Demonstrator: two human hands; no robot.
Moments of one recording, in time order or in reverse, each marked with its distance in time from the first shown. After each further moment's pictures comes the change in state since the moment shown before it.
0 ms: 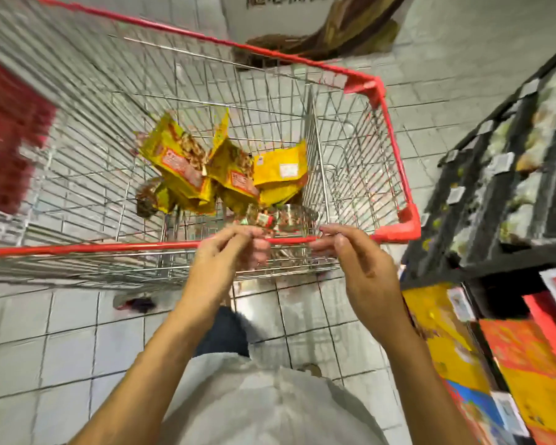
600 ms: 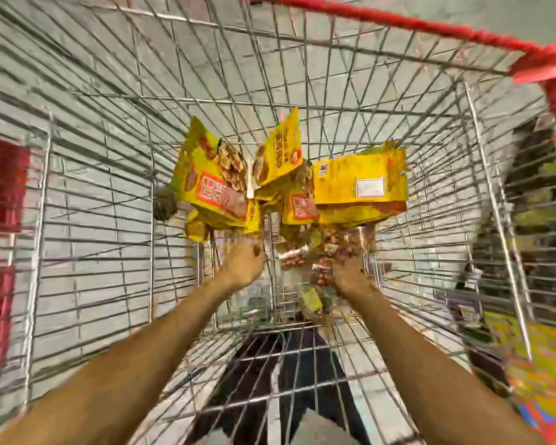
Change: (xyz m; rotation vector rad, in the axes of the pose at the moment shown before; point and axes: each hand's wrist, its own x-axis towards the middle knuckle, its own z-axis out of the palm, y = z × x) left_hand 0.333 -0.082 -0.177 1.019 -0.264 -0.339; right_hand 0.227 0.224 0.211 -0.405 -0.225 1.087
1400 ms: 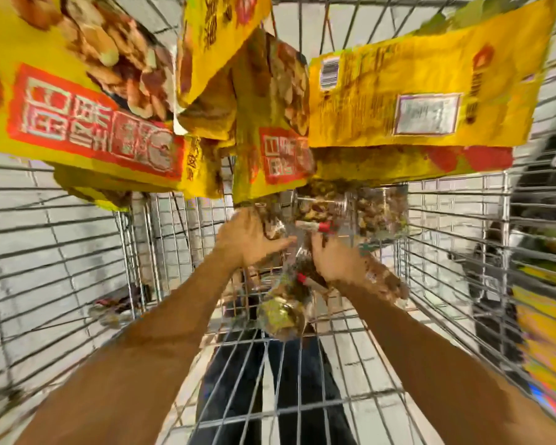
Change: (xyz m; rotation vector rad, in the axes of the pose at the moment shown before) left_hand 0.192 -0.065 0.154 0.331 -0.102 0.065; right_hand 0.181 0.076 0.060 -0.789 0.017 -0.127
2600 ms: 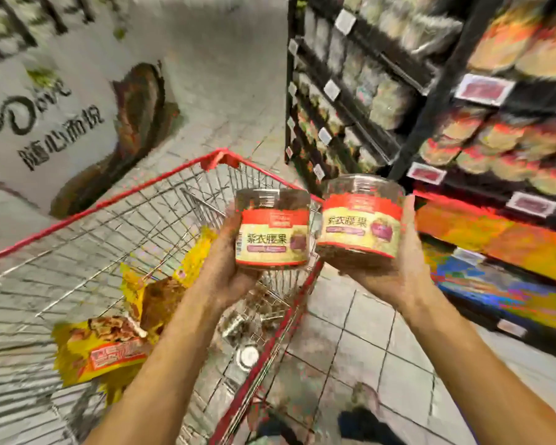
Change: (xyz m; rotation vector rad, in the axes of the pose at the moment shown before) left_hand -0.423 0.272 -0.174 -1.180 -0.824 0.717; right_hand -0.515 0.121 -0.142 2.632 0.665 -0.495
